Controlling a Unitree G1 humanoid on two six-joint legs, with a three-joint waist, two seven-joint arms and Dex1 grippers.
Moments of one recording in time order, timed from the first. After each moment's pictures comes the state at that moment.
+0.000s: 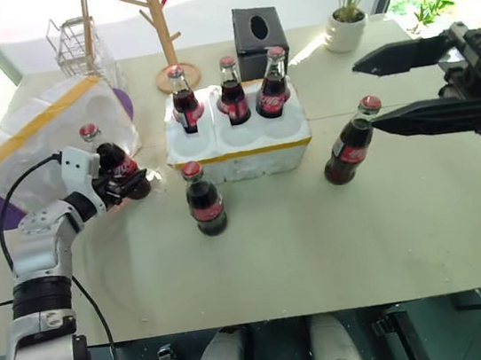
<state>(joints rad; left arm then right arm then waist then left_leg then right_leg) -0.53 0.66 0.18 0.42 -0.33 0.29 -0.82 -0.77 -1.13 -0.30 -0.25 1.05 1.00 1.17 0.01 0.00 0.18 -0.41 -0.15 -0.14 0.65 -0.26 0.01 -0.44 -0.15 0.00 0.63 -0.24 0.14</state>
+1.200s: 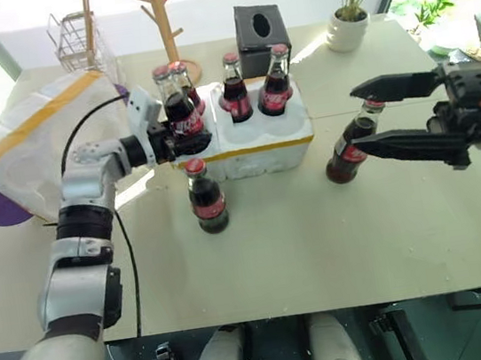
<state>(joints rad) -0.94 0.49 -0.02 0.64 -0.31 0.29 -1.05 -0.51 -1.07 -0.40 -0.40 1.11 0.96 0.96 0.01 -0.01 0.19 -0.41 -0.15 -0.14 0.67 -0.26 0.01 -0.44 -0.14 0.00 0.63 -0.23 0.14</state>
